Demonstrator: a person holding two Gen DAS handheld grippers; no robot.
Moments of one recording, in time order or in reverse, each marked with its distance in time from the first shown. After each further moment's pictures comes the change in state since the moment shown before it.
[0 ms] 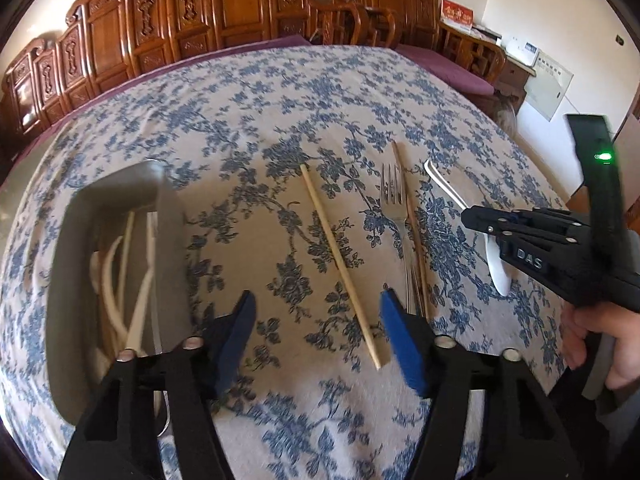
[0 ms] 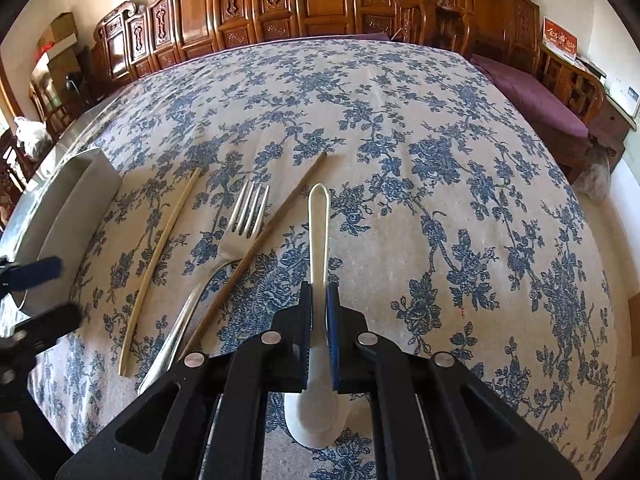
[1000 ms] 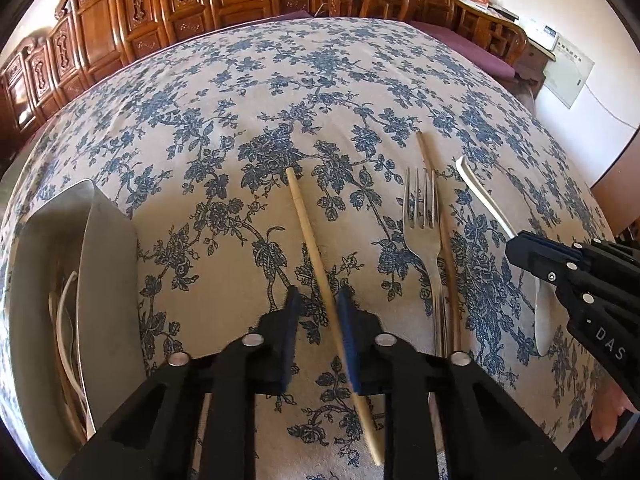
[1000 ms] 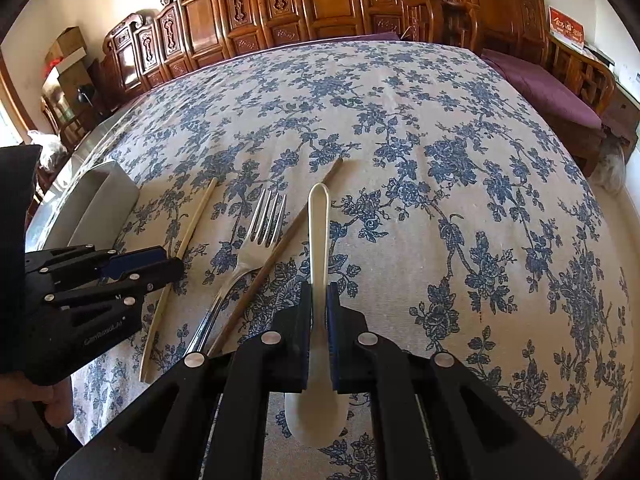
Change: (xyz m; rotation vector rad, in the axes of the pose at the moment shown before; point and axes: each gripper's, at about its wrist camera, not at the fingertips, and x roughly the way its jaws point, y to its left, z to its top) left arm 0.064 -0.008 0.035 -0.005 0.071 0.043; right arm -0.001 -0.001 0.002 0.031 -0.012 0.071
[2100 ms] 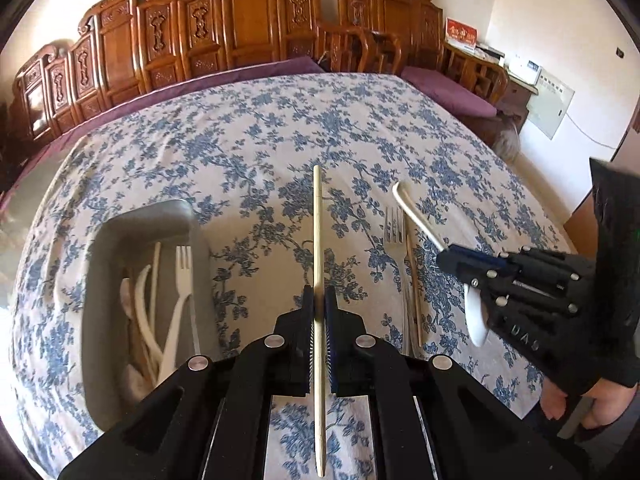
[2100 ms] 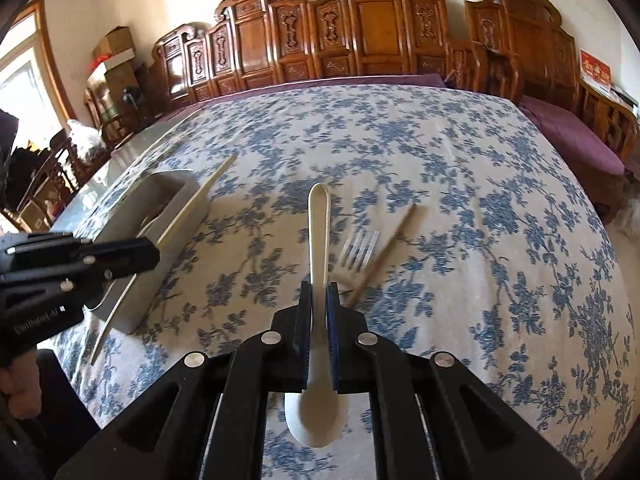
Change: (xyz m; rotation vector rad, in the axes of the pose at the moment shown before) left arm -0.104 0.024 -0.026 -0.019 -0.153 -0.022; right arm -0.037 0.059 -0.005 -0.120 -0.124 0.108
